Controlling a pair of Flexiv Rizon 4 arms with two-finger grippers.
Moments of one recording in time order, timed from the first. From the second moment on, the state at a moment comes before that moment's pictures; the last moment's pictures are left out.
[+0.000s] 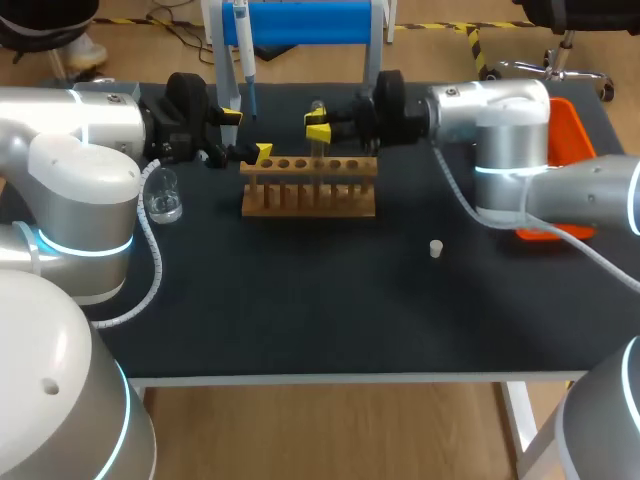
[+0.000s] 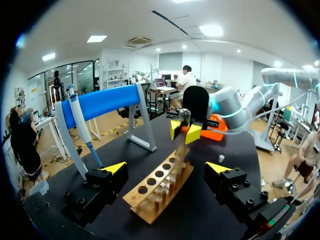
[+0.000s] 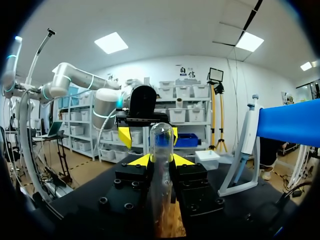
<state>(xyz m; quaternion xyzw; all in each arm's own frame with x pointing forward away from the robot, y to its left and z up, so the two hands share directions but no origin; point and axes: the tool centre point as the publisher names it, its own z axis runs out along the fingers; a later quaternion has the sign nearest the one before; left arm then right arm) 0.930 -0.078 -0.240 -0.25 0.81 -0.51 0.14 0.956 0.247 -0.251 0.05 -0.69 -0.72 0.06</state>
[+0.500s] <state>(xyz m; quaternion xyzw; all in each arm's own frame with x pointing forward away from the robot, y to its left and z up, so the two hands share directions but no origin) 0.930 -0.078 -0.240 -0.25 0.81 -0.51 0.14 0.953 0.248 -0.235 0.05 -0.69 -0.72 0.05</state>
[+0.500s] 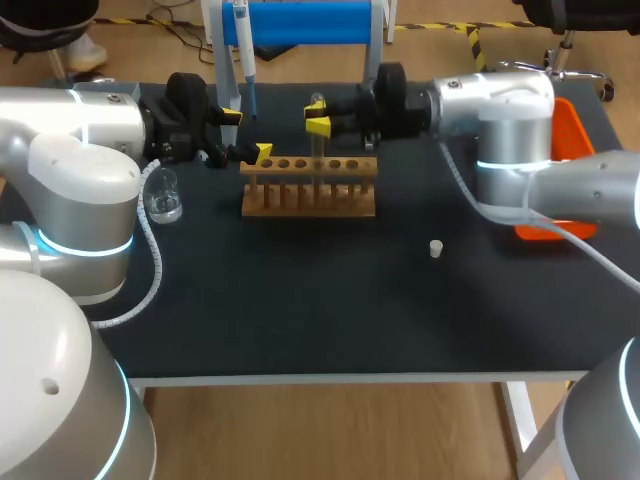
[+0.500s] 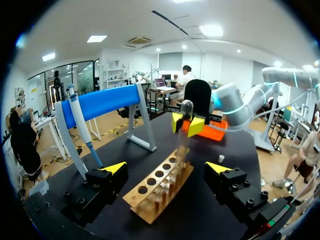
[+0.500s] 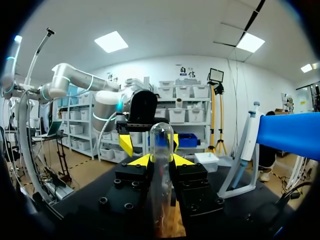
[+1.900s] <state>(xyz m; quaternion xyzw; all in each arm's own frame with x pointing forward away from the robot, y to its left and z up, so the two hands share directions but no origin) 0.930 -0.078 -0.240 -0.25 0.81 -0.51 0.14 0.910 0.200 -0.176 0.00 -0.70 -0.71 0.04</state>
